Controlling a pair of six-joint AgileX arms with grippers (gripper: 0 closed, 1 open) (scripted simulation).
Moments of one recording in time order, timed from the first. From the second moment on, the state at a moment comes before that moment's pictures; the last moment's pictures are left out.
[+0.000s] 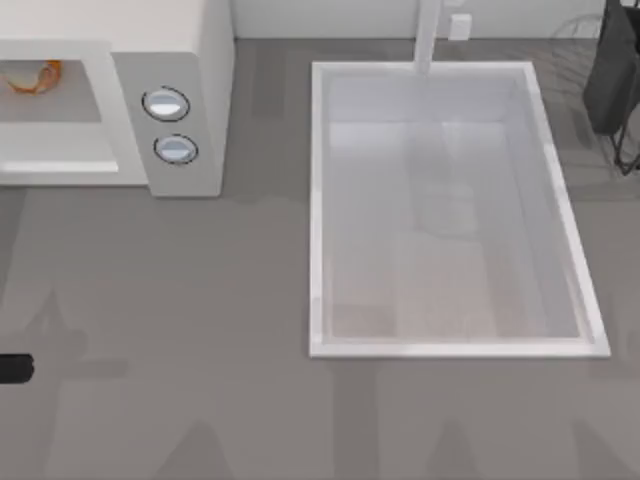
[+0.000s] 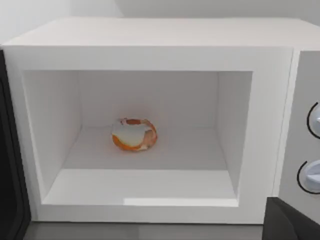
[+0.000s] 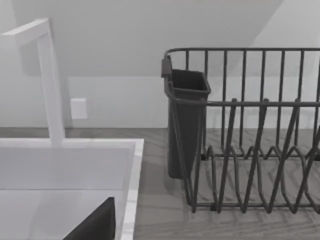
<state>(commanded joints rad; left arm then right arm) 0.00 0.00 0.00 0.00 0.00 0.00 0.00 0.00 0.00 0.00 0.00 0.00</state>
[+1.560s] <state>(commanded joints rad) -0.16 0.21 0.10 0.12 -0.16 0.00 0.00 0.00 0.00 0.00 0.00 0.00</state>
